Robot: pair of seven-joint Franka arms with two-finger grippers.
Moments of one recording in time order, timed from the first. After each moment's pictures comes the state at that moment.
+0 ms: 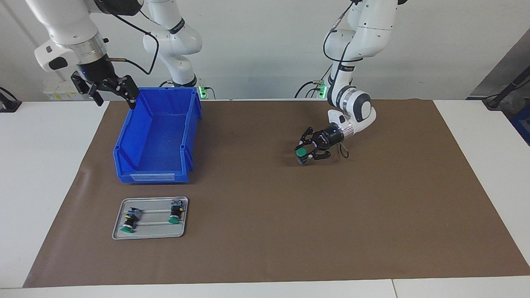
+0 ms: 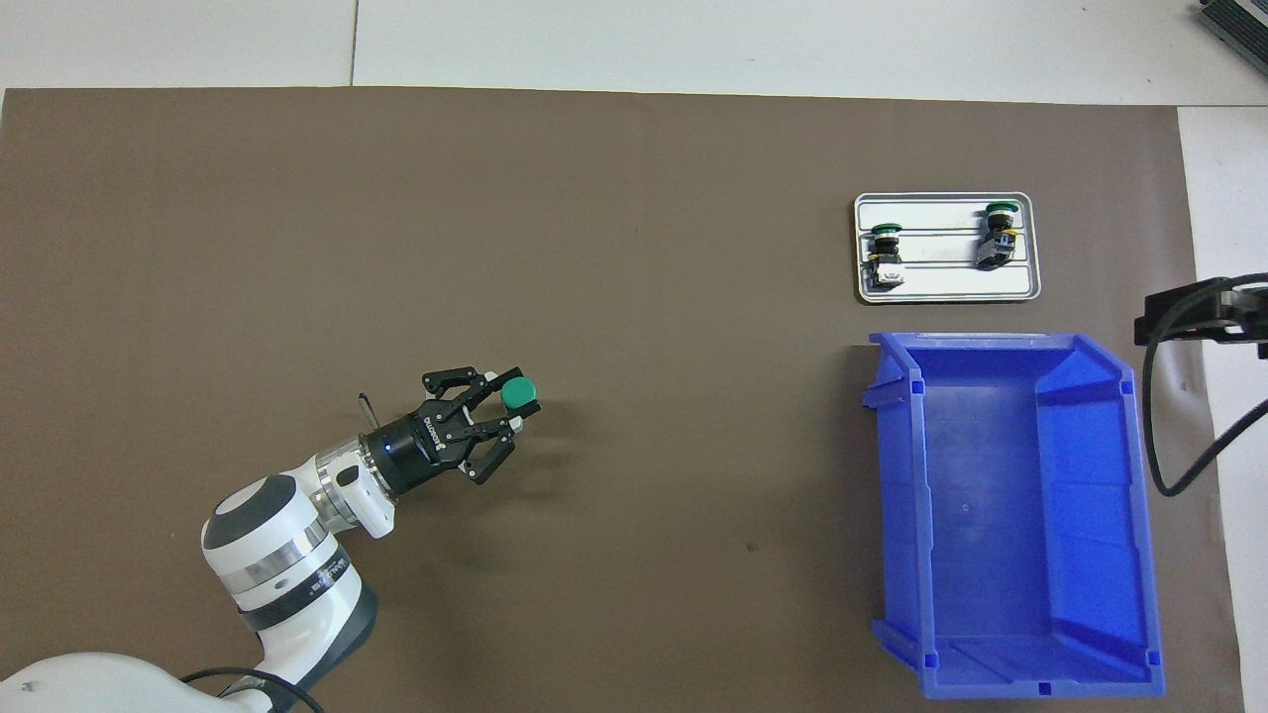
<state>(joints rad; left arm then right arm) -0.27 0.16 0.01 -2.53 -2.19 1.91 2.56 0.06 -0.05 -0.10 -1.58 -0.04 1.53 0.11</state>
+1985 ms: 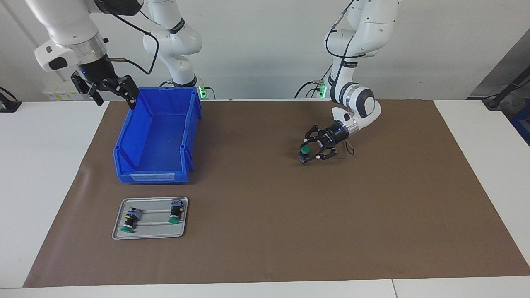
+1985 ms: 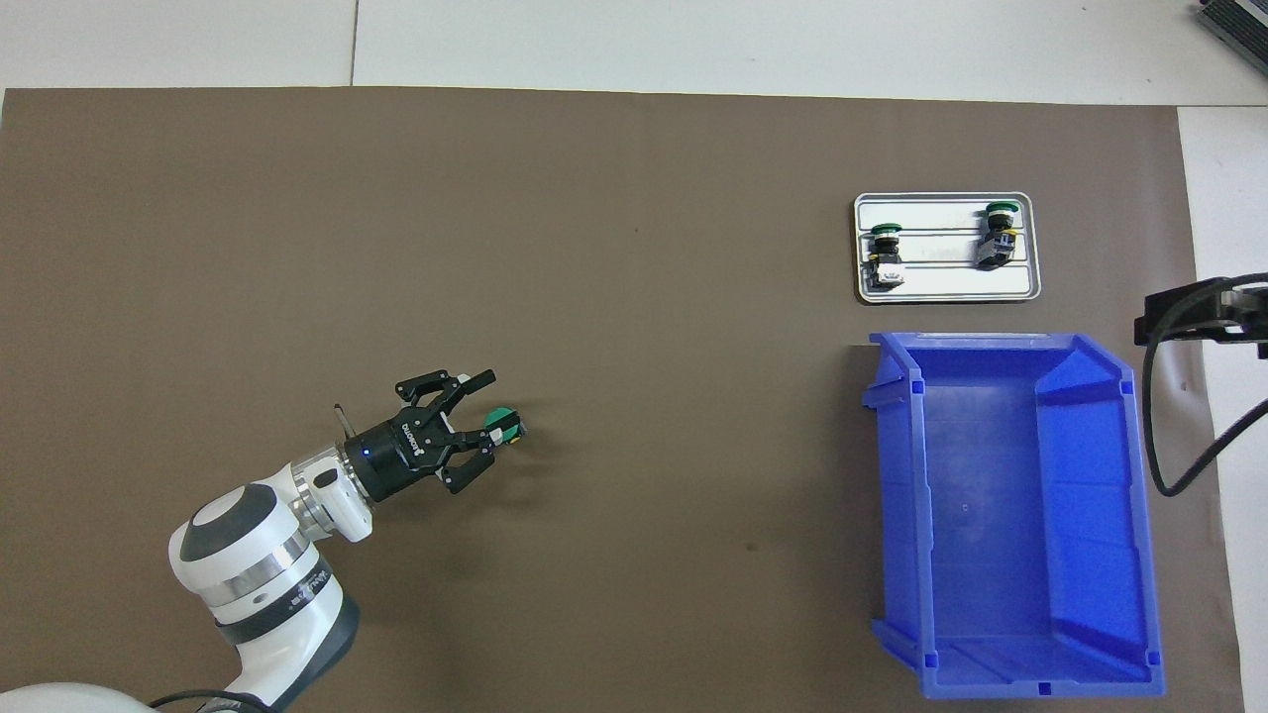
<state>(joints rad) -0.26 0.07 0.03 -2.55 -2.11 2.06 2.42 0.06 -0.05 -0.10 -1.58 -0.04 1.53 0.11</state>
